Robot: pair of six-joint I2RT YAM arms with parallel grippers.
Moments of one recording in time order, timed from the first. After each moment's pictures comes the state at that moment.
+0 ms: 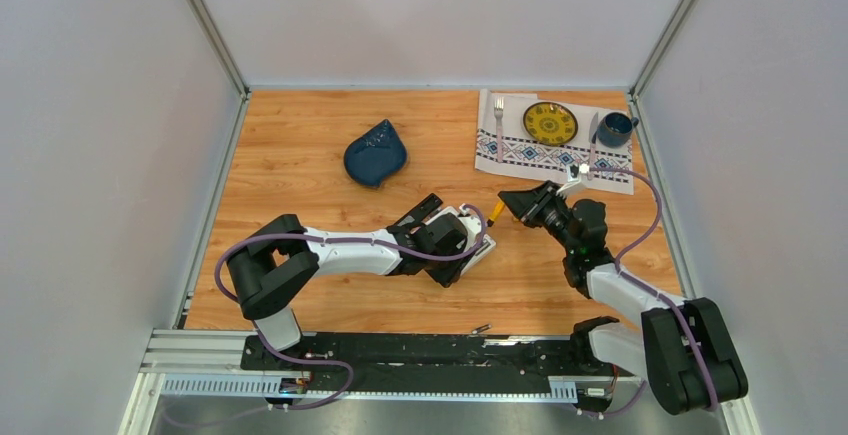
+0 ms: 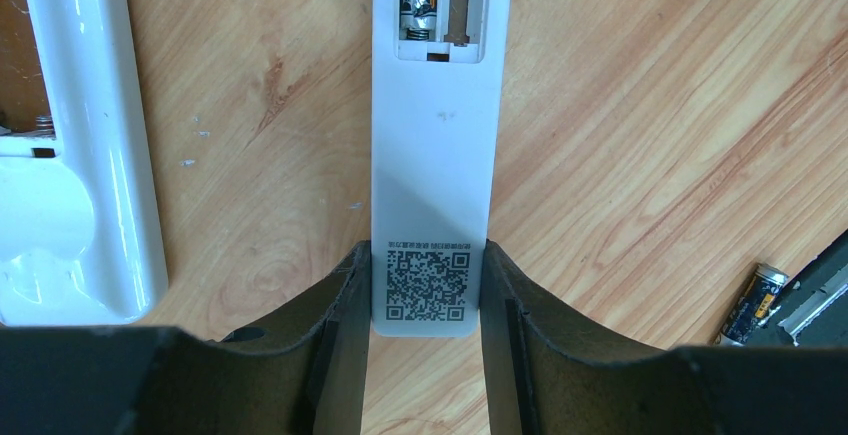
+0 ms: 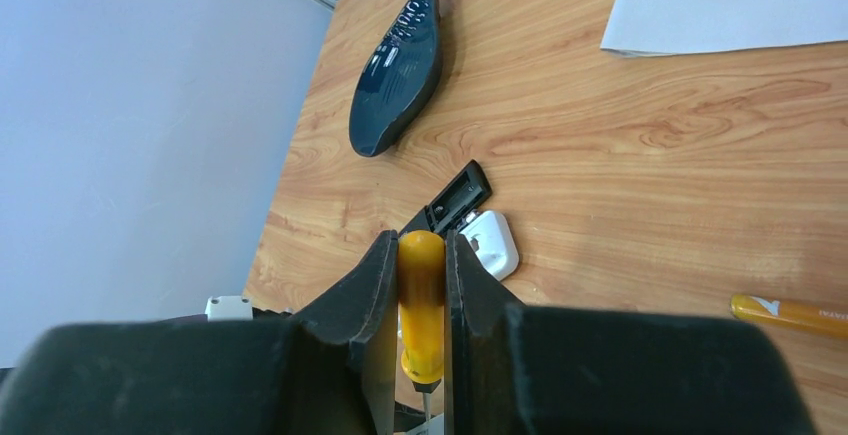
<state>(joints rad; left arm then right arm) -1.08 1.72 0.94 -0.17 -0.01 -0.26 0.23 1.13 0.27 0.77 -0.35 0.87</state>
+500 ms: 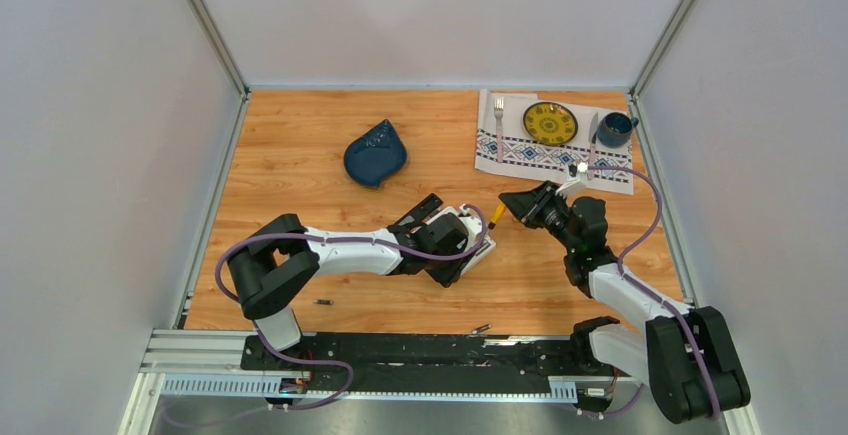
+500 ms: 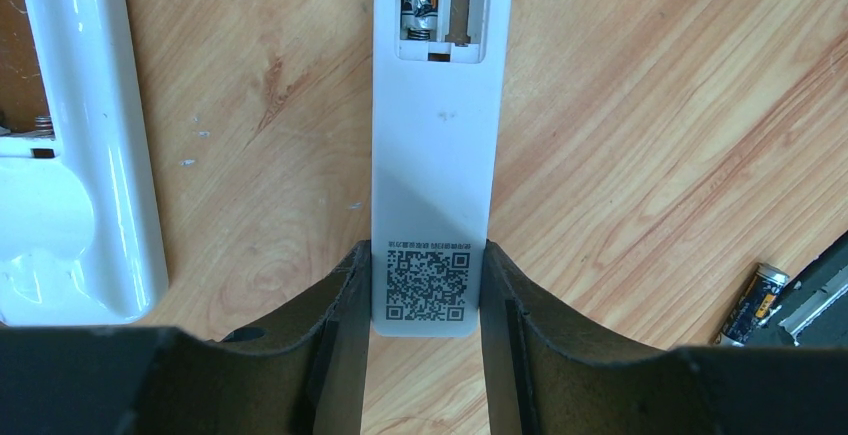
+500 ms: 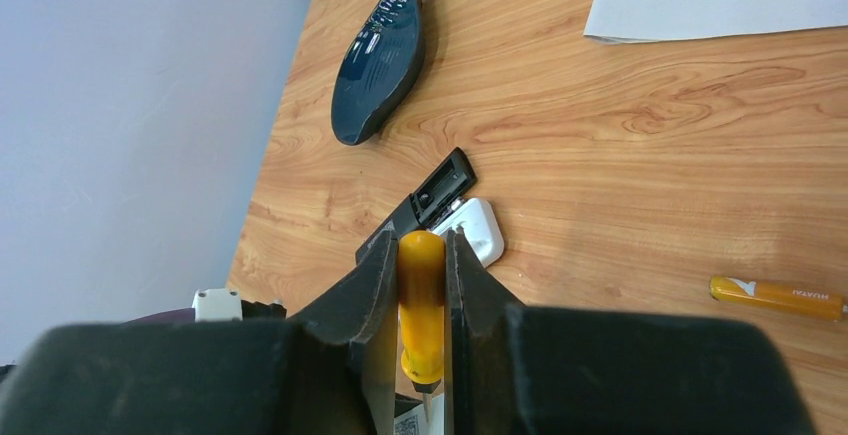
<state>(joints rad) -1.08 1.72 0.94 -0.18 -0.01 -0.26 0.23 1.09 0.29 0.66 -0.35 0.83</state>
